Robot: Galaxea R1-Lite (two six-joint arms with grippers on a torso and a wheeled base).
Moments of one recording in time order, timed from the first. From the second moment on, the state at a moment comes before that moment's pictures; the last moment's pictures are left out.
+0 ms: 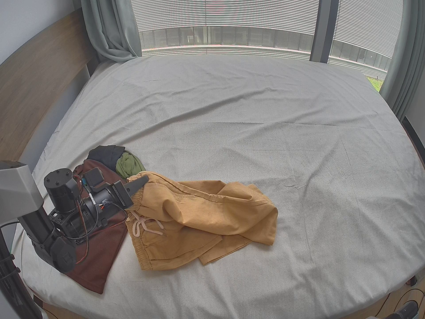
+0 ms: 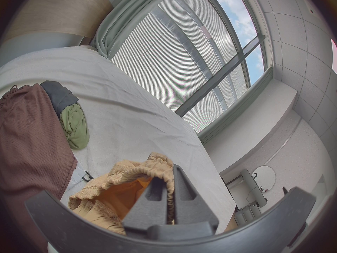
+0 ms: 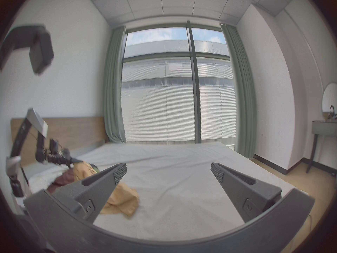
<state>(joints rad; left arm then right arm) -0.21 2.01 -0.40 -1.55 -0.41 -0.63 -0.01 0.11 -0.23 -0.16 0.08 0.05</state>
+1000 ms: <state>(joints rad) -0.21 2.01 -0.43 -1.55 -0.41 -0.63 0.22 1.05 -0.50 -0.49 0.37 0.32</state>
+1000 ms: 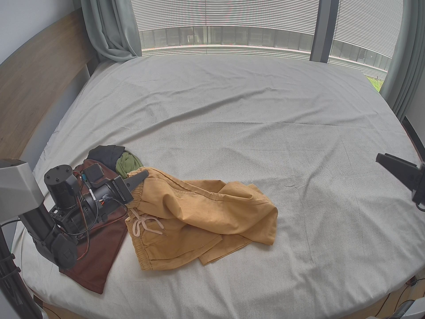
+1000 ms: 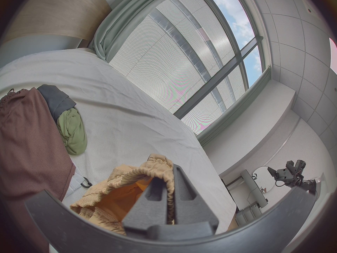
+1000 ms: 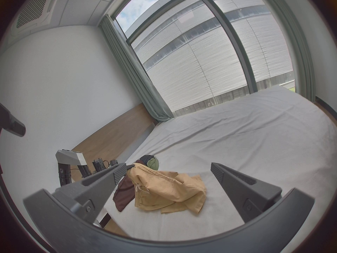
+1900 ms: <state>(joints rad) -0.21 2.03 -0.44 -1.55 -0.41 -0.62 0.25 1.68 -0.33 -1.17 0.42 0.45</state>
